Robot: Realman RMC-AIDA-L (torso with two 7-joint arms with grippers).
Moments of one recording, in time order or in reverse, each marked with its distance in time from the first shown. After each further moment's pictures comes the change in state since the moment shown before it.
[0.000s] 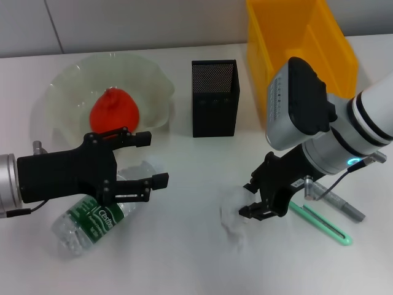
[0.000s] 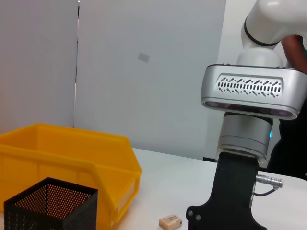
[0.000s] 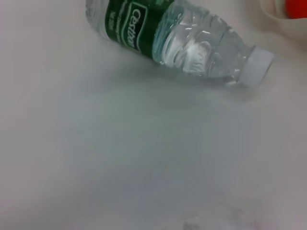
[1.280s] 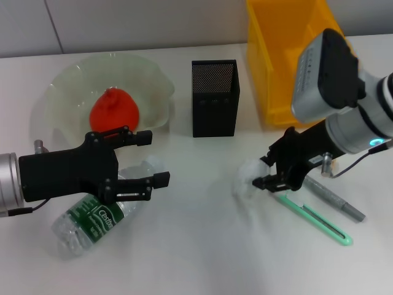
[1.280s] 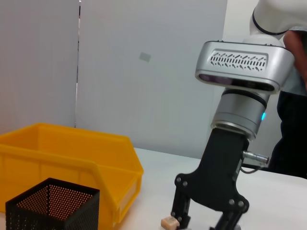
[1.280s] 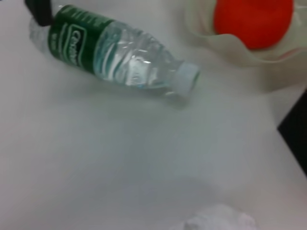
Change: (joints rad) left arm -0.001 -0.003 0.003 0.004 0.000 -0.009 0.000; right arm -0.046 -0.003 0.106 -0.101 -0.034 -0.007 0.015
